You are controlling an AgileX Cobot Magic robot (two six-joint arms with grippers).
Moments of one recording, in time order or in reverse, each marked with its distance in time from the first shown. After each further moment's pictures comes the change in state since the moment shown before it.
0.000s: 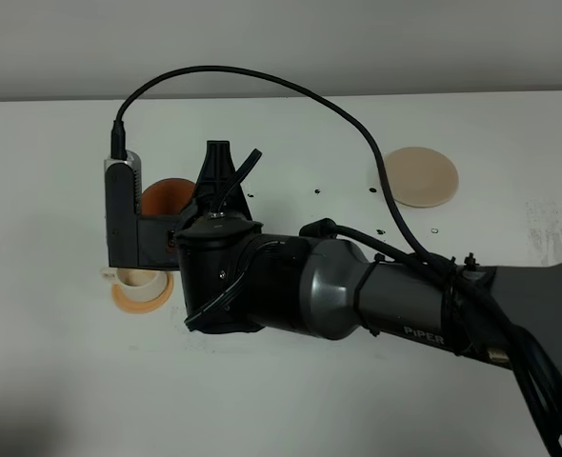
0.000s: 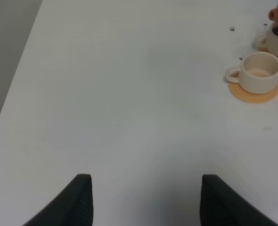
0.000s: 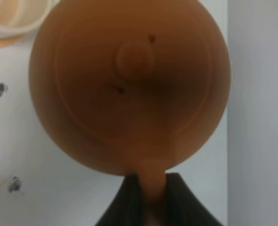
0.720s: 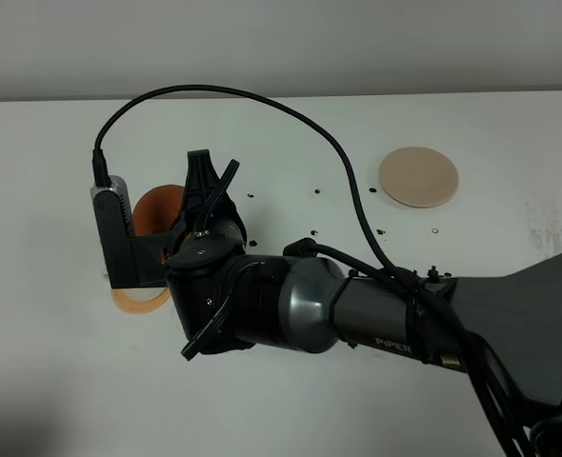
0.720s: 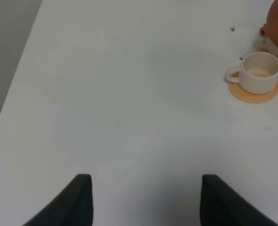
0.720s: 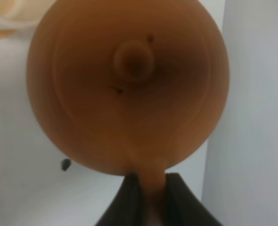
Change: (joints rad) left arm 0.000 0.000 0.000 0.000 0.000 0.000; right arm 0.011 0.063 -0.001 -0.151 0.003 0.015
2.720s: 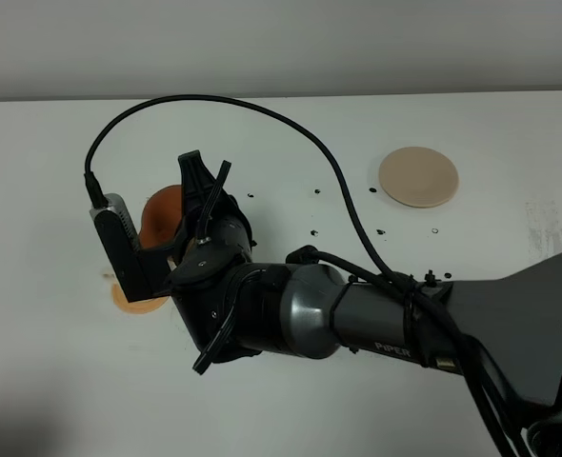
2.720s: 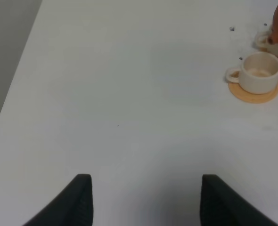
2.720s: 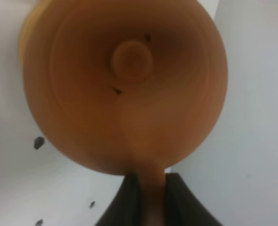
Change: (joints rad) left arm 0.000 0.000 0.000 0.000 0.000 0.000; right arm 0.000 0.003 0.030 -0.115 0.017 -0.075
